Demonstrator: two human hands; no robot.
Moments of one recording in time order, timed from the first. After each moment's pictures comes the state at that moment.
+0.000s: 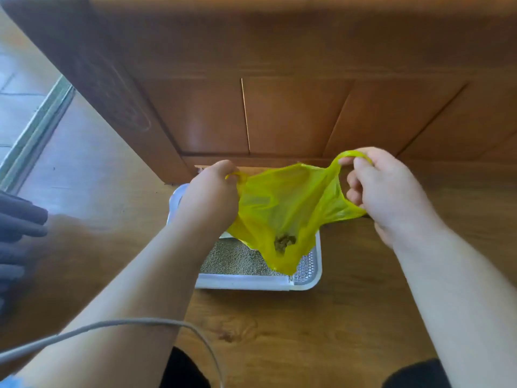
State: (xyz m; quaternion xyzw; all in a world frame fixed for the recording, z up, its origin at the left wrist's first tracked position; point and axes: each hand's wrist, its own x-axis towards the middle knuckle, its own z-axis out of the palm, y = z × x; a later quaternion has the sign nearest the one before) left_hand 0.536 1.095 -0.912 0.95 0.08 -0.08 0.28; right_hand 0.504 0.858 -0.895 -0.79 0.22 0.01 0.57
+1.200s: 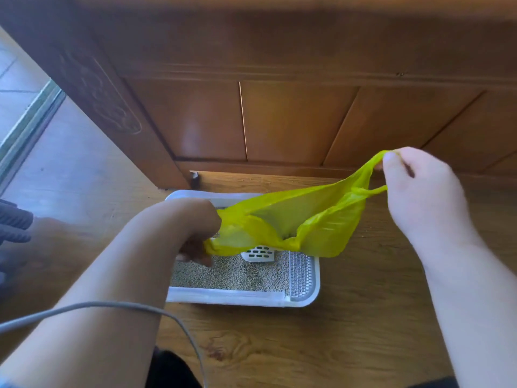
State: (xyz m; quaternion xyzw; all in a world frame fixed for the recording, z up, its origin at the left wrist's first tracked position) left_hand 0.558 1.108 -0.913 0.83 0.19 -0.49 0.20; right_hand 0.516 0.828 -0.889 -0.93 0.19 -0.11 0.30
